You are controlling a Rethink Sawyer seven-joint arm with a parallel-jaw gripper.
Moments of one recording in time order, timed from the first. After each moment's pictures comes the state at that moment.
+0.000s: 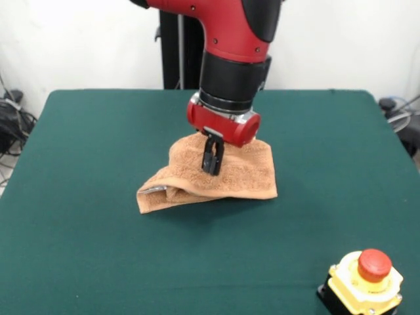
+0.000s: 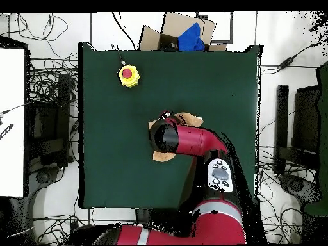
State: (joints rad) arm -0.19 -0.53 -0.09 1.66 -0.09 0.23 2.23
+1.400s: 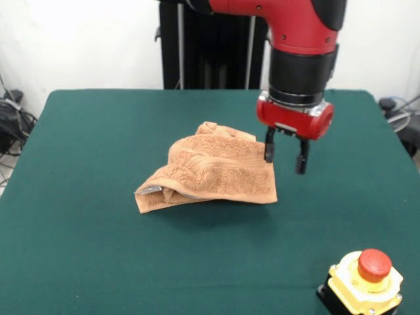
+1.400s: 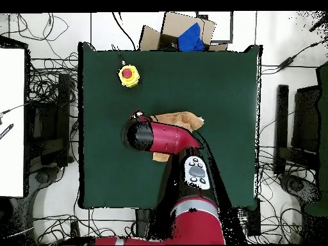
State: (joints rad) arm -0.12 -0.57 0.02 1.72 0.04 0.28 2.23
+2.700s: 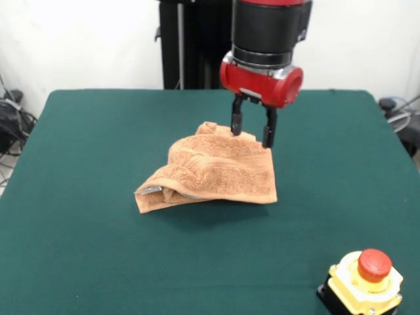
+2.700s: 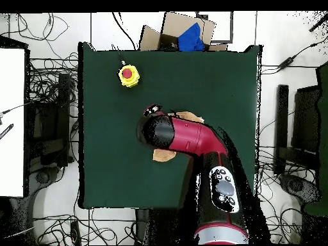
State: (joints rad) arm -0.22 -0.70 0.02 1.71 0.01 0.40 2.23
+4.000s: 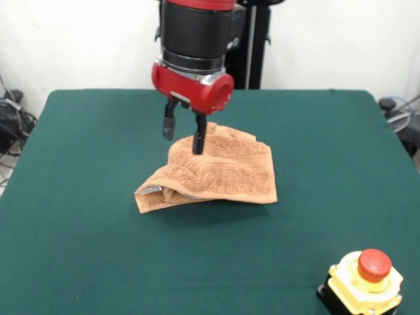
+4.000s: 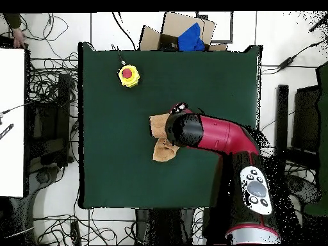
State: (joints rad) arm -0.34 -0.68 0.02 1.64 -0.14 0.42 2.23
